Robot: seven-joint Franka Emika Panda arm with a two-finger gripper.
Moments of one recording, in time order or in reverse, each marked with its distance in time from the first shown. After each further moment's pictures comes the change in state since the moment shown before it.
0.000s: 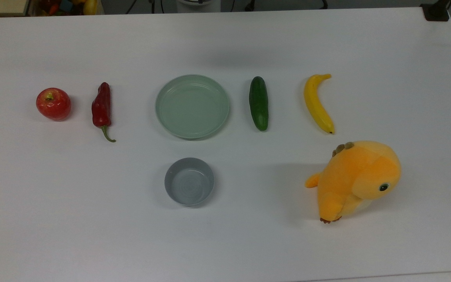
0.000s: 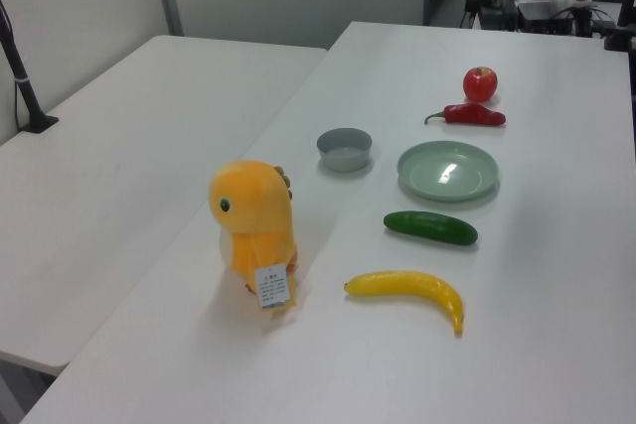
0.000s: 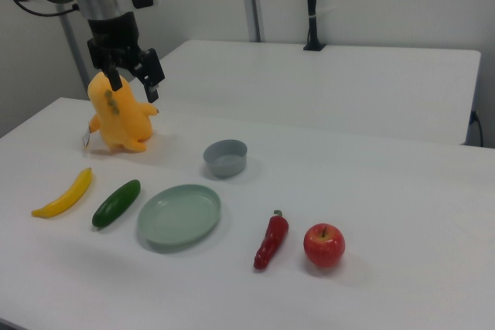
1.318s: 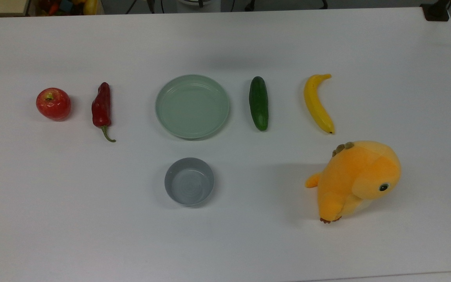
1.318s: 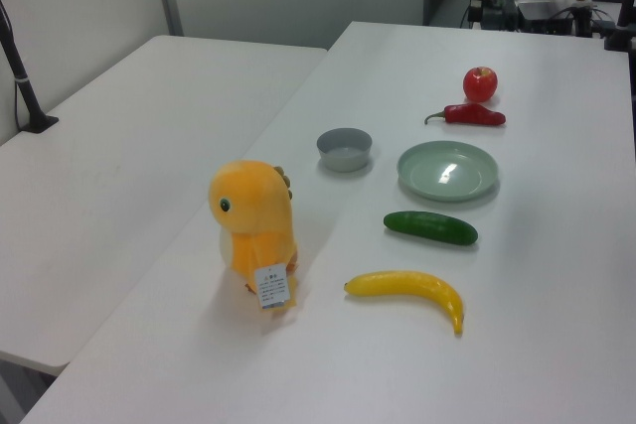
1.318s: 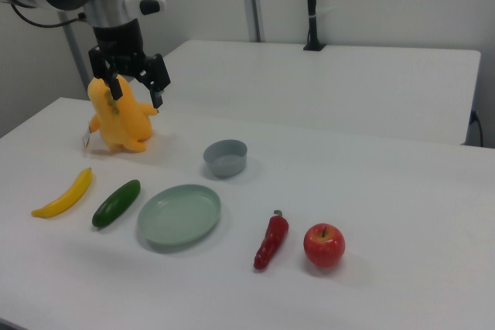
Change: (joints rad) arm -0.001 0.018 -0.001 -0.012 0.000 0.000 -0.149
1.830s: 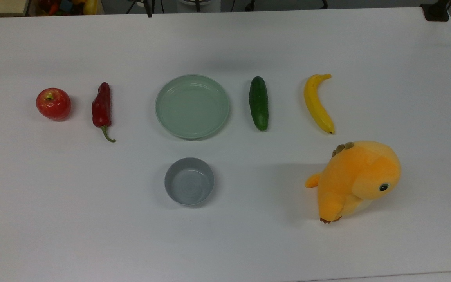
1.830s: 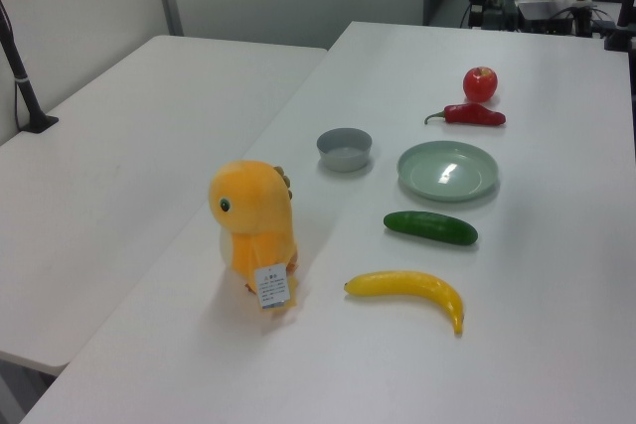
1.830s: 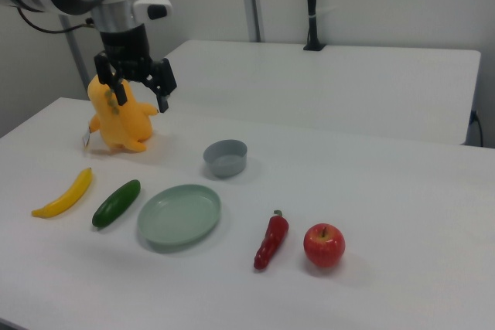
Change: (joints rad) arm -0.013 0.017 -0.001 -0.001 -0.002 0.000 -0.051
